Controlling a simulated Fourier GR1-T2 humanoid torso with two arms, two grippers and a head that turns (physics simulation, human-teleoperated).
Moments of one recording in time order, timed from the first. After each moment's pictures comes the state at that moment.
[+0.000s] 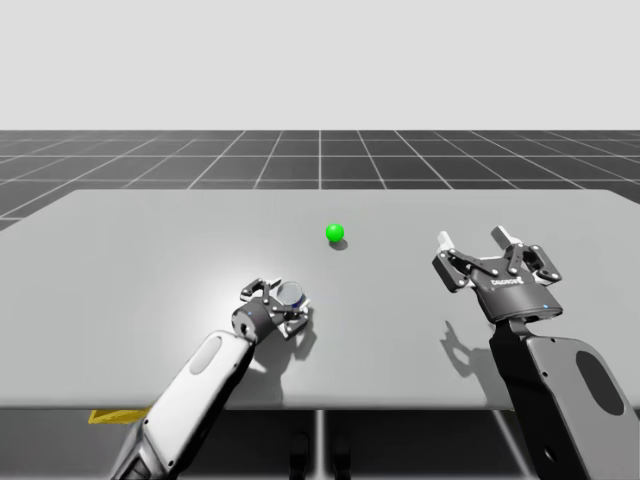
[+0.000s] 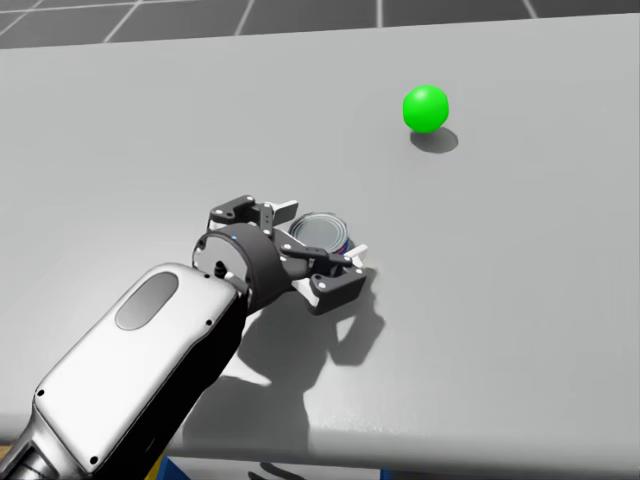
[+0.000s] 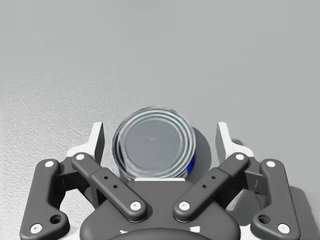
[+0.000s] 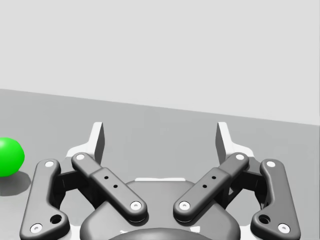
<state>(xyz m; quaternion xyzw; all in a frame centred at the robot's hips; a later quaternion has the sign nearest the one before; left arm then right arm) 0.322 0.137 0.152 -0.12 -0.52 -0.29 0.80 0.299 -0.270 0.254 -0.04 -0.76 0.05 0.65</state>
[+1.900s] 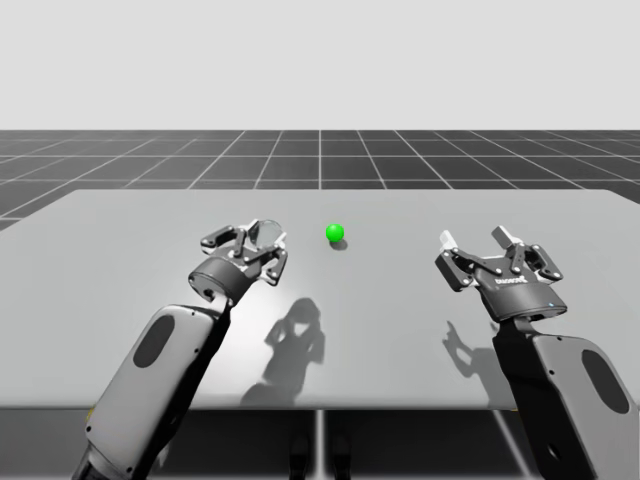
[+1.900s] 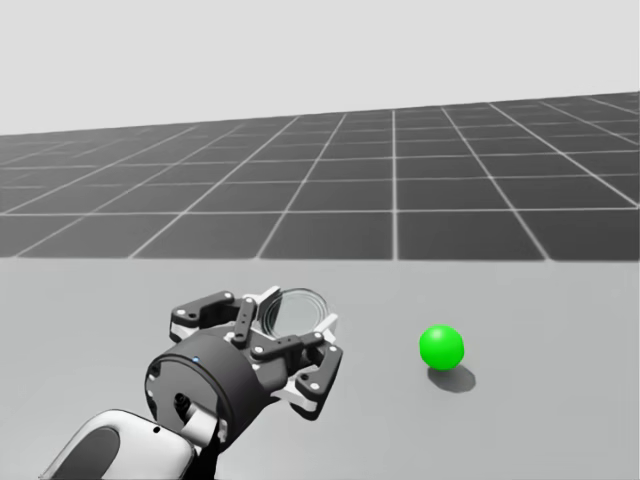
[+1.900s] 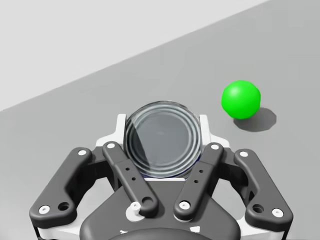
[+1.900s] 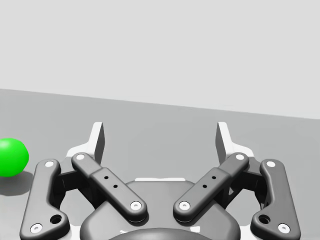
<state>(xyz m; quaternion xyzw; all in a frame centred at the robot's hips) 0.327 0.149 0.270 -0.02 -0.67 -0.21 0.71 0.300 -0.276 0.255 -0.02 -0.75 0.04 0.66</state>
